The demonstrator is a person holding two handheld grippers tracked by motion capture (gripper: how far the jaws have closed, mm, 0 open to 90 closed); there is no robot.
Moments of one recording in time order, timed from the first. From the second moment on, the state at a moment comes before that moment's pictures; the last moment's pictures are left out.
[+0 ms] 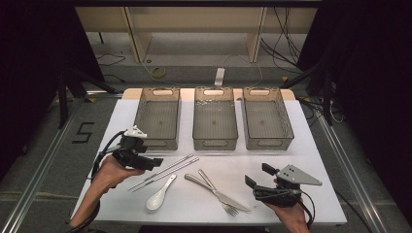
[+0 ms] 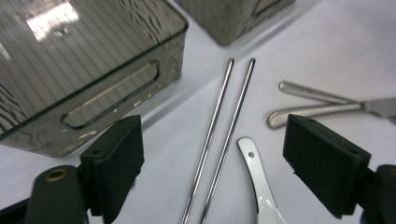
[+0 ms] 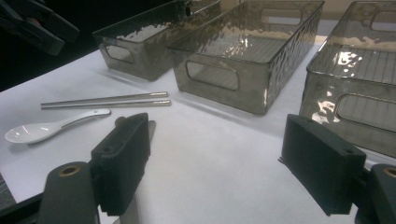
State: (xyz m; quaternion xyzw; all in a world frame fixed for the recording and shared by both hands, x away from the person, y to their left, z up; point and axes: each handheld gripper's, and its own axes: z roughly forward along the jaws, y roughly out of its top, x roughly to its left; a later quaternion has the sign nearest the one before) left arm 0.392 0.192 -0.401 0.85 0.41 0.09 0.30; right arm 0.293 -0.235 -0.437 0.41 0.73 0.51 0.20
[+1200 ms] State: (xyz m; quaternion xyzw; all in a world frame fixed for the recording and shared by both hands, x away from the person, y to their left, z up) left arm 0.426 0.164 -0.458 0.92 0.37 0.01 0.14; right arm 0.294 -0.233 -0.439 0.41 0.74 0.50 0.19
